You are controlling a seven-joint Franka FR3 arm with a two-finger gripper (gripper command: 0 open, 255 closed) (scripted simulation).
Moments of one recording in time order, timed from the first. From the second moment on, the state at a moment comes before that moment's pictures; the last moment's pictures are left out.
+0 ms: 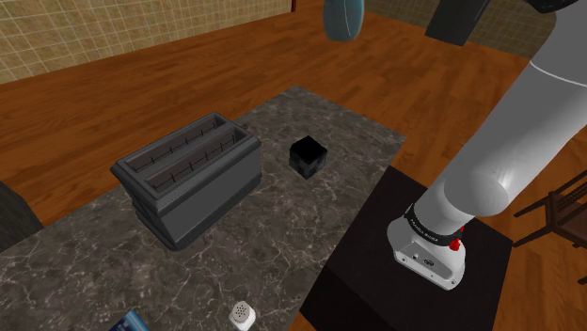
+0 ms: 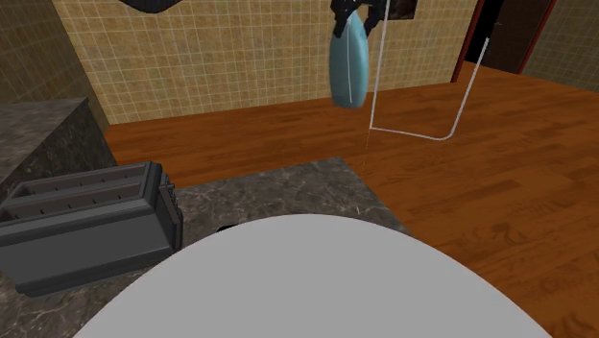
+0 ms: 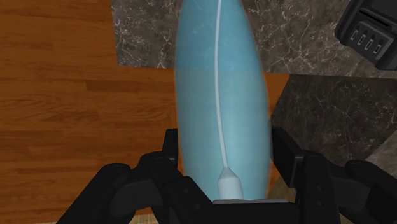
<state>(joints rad) -0.02 0.05 -0.54 -1.48 0.38 1.72 -0.79</state>
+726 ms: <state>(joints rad) 0.06 -0.18 -0.43 -1.69 0.24 1.79 -0.60</state>
